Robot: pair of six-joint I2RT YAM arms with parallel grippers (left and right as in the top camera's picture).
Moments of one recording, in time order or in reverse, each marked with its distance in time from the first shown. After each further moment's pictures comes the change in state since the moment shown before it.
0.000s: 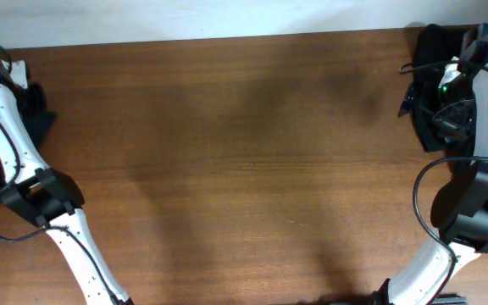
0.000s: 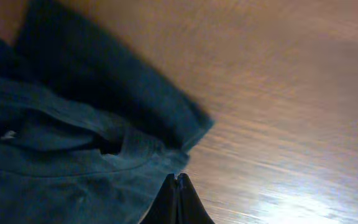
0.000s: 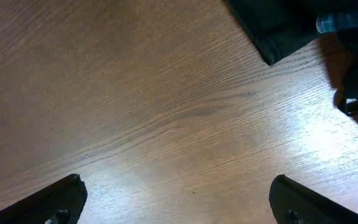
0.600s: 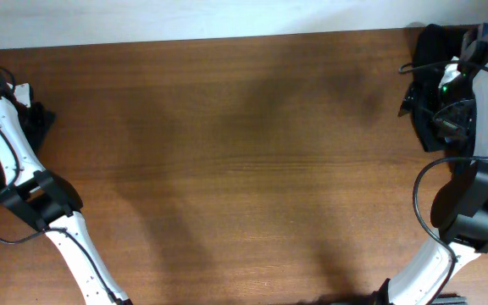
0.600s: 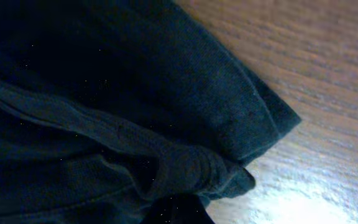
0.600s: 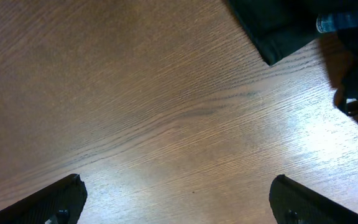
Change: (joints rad) left arm 0.040 0.105 0.001 0.023 -0.016 0.024; right arm 0.000 0.000 0.000 0.000 0.000 0.000
